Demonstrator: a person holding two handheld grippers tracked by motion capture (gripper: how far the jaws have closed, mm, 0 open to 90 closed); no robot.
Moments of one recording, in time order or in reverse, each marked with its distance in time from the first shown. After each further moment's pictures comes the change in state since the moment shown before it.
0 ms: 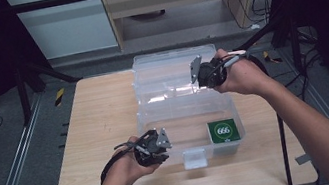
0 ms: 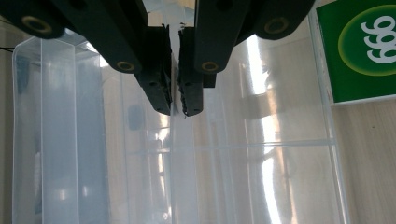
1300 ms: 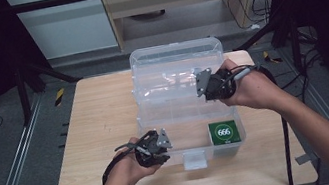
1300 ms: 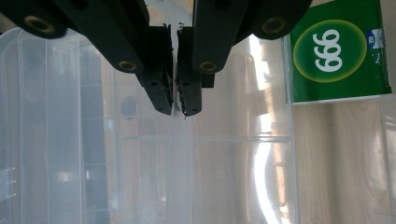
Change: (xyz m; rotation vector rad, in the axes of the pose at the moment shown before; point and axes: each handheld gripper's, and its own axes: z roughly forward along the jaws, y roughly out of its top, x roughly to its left) left arm -0.002 0.000 0.004 -0.016 -0.005 -0.036; right arm 0.038 -0.004 -0.031 -0.067 -0.029 -0.040
